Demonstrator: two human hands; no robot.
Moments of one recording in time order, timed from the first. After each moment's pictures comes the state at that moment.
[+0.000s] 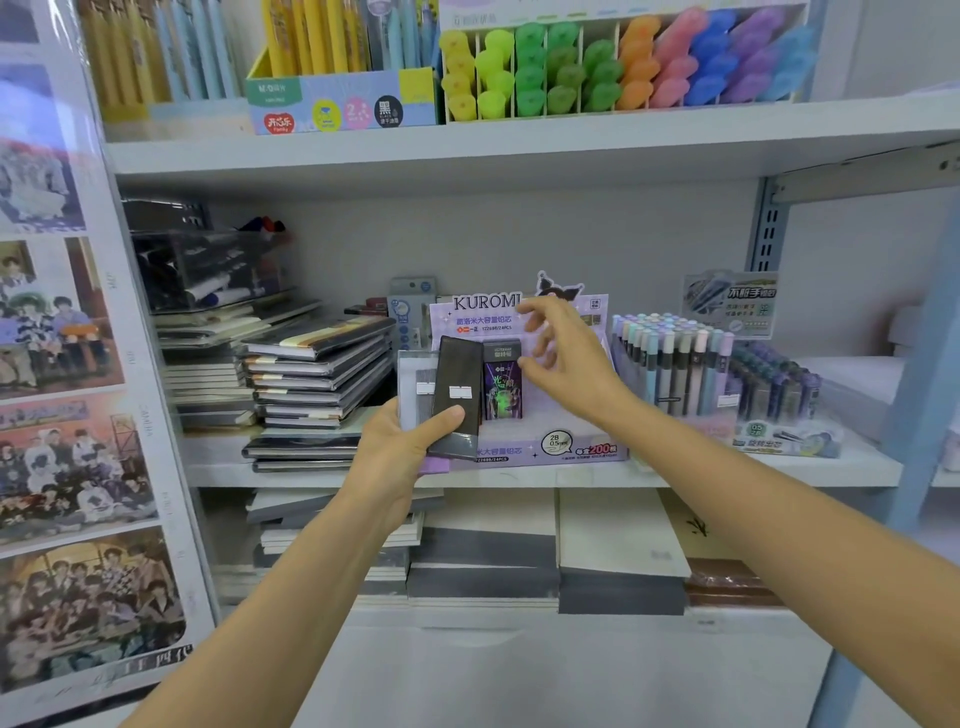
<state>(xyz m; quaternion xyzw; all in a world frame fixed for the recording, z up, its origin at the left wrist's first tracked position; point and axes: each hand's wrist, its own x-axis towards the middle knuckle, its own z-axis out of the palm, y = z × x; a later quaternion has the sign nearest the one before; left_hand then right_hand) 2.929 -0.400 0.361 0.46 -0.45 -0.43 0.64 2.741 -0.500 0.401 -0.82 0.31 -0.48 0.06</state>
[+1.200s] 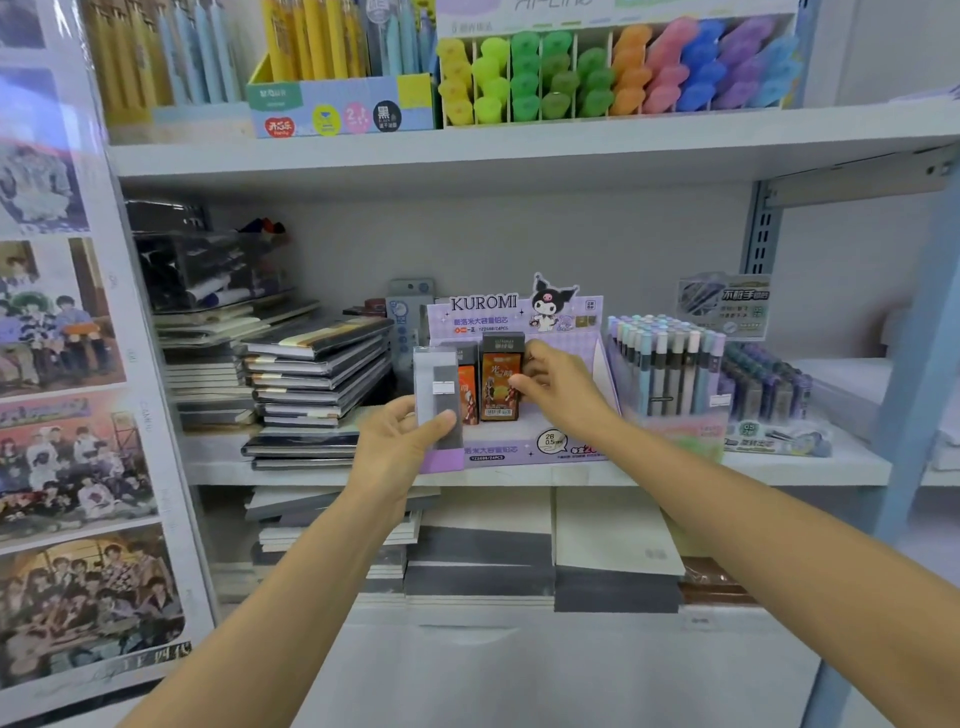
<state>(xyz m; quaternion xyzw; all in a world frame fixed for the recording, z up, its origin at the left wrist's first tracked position) 2.924 -0.395 0.359 0.46 -0.47 -0.39 0.65 2.747 -0.500 0.381 -0.79 0.38 -0.44 0.20</state>
